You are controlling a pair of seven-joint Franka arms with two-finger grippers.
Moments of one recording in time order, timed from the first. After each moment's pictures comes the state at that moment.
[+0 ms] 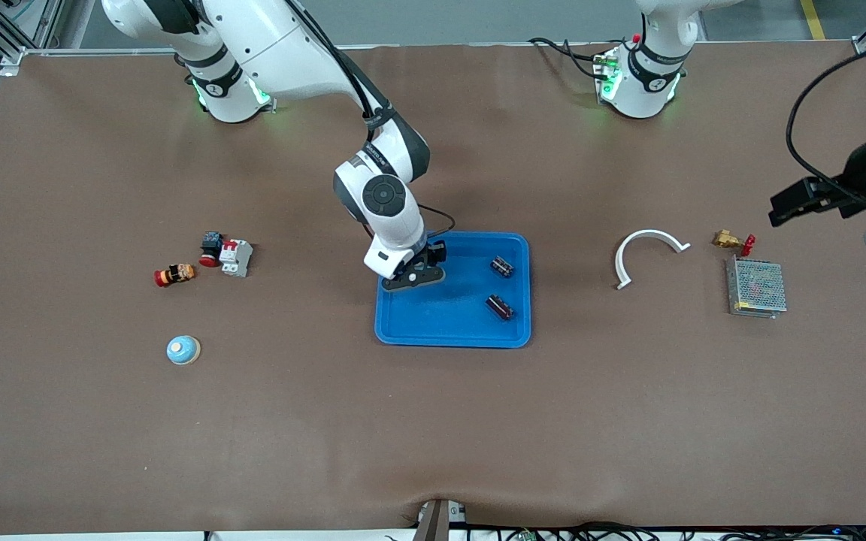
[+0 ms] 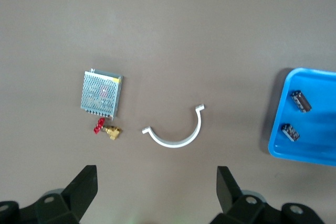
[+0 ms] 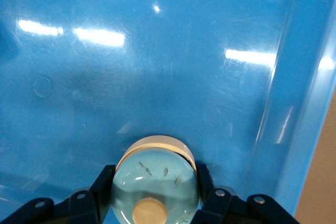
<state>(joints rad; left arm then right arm) 0.13 0.10 -0.23 -1.43 0.05 1.46 -0.20 0.78 0.71 -0.01 -1.72 0.15 2.49 0.48</state>
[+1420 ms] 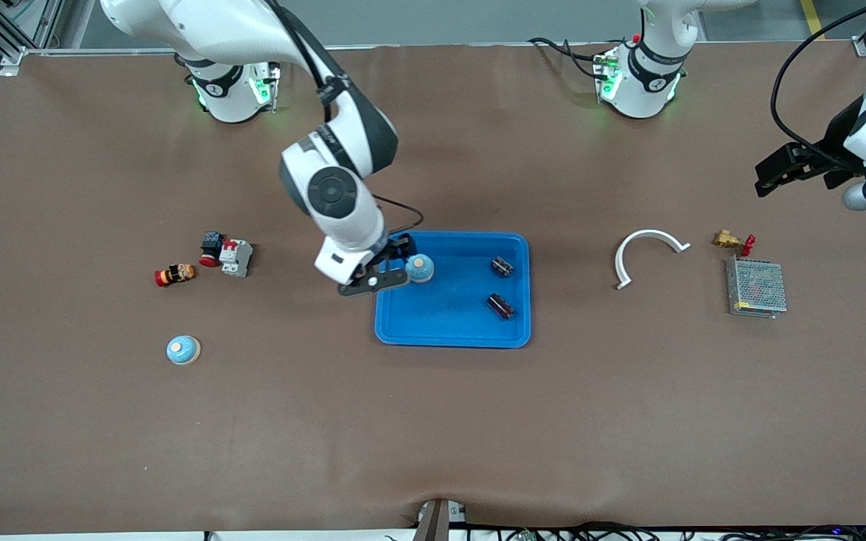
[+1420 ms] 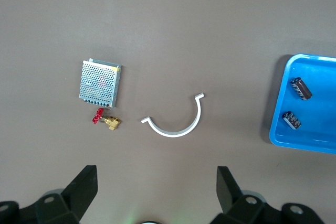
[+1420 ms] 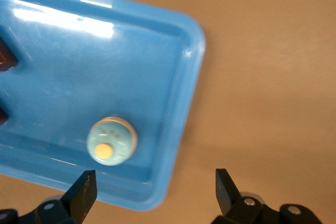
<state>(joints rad) 0.02 -0.02 -0.12 -1.57 0.03 1.51 -0.19 0.64 0.49 -0.04 -1.68 0.15 2.13 0.29</state>
